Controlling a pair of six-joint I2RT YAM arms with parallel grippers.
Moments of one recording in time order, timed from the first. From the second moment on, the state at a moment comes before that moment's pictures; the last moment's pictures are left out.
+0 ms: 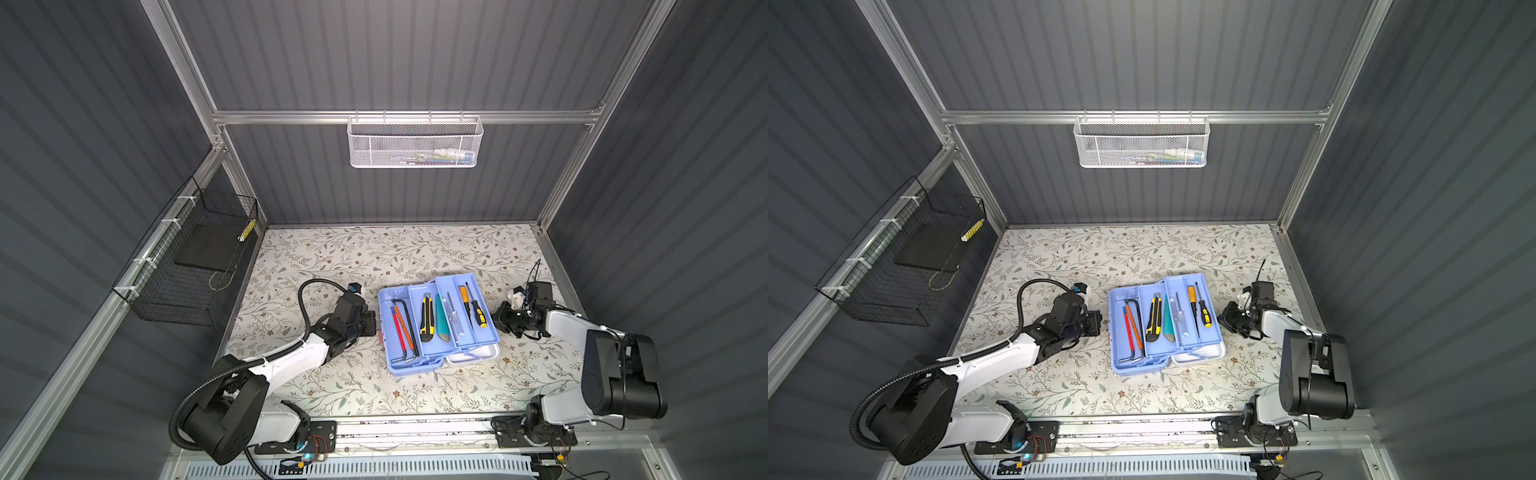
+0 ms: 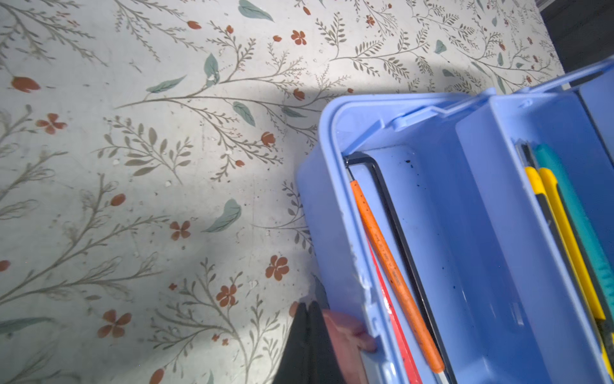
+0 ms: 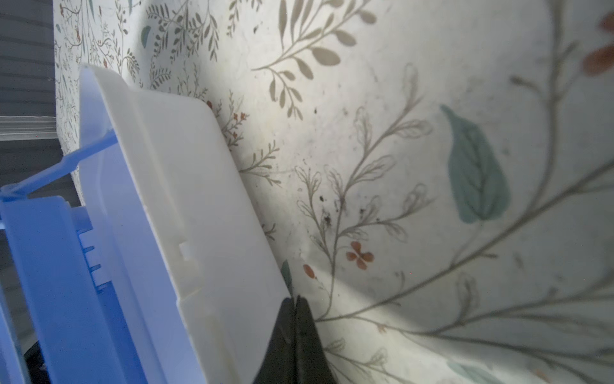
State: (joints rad) left arm -0.61 1.34 0.58 0.02 0.02 -0.52; right arm -0.12 1.48 0.64 -0.28 -0.56 0.48
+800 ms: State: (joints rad) left arm -0.59 1.45 0.59 0.12 0.17 -0.53; right arm -0.12 1.51 0.65 -0.27 -0.71 0.44
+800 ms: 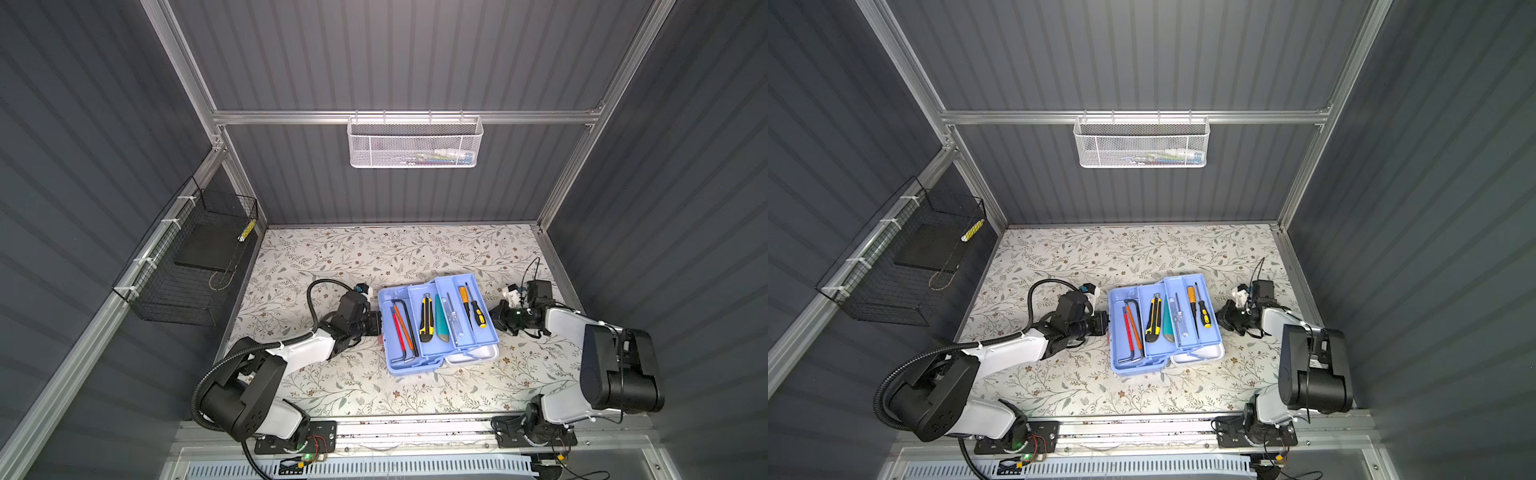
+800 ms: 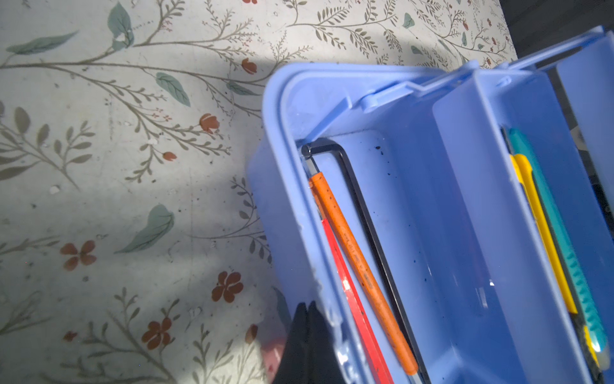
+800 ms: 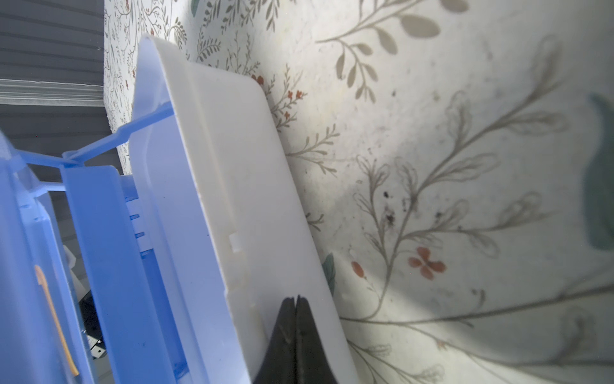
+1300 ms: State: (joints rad) left arm -0.59 1.43 0.63 0.01 0.14 -0.52; right arm -0.12 1.43 0.66 -0.27 -0.81 0.47
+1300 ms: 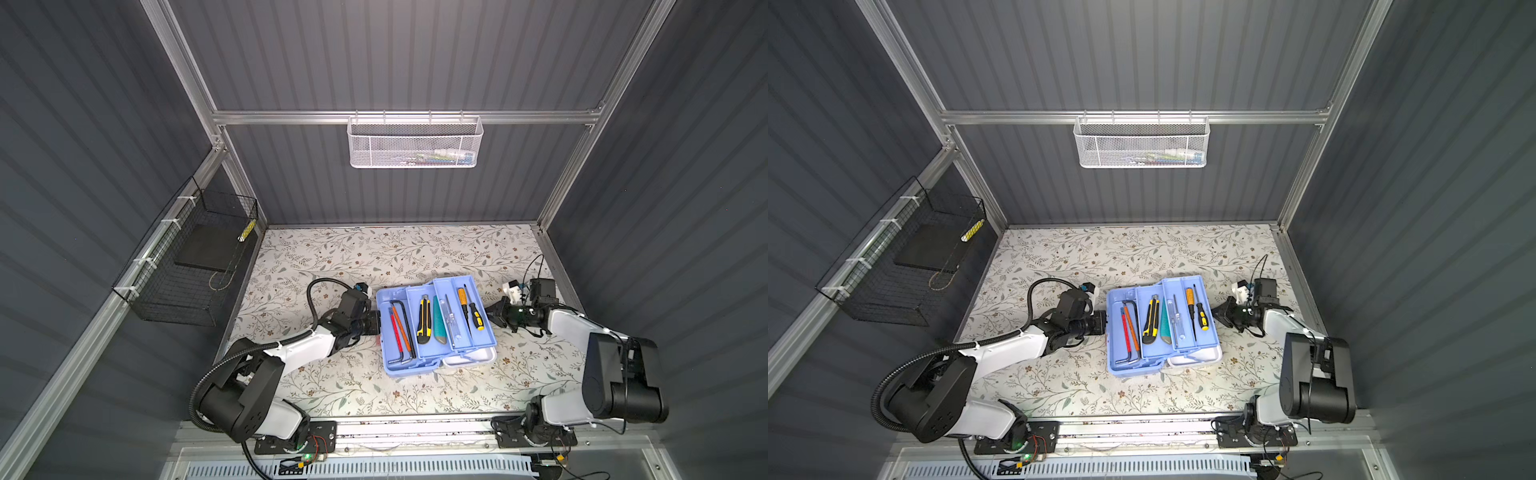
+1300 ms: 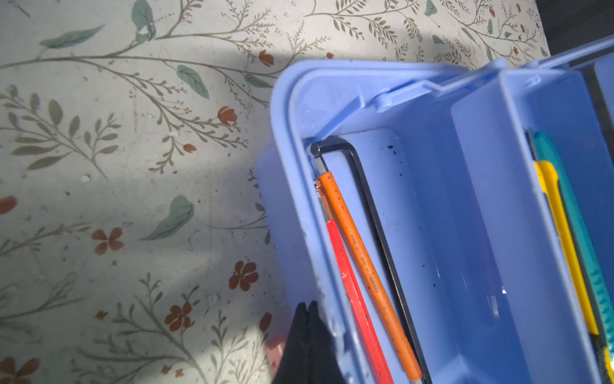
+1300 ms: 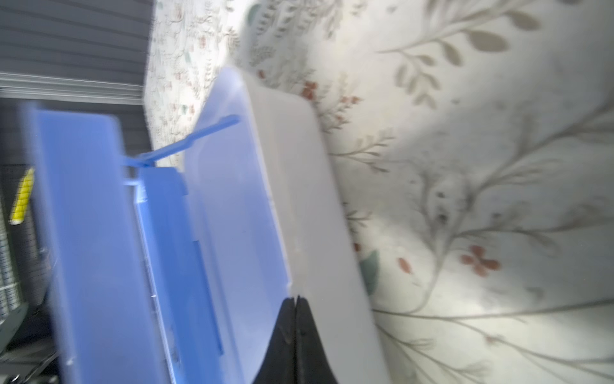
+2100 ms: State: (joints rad) left arm -0.60 1.37 0.61 0.01 0.12 -0.50; right arm -0.13 1.45 0.66 -0.36 -0.55 0.49
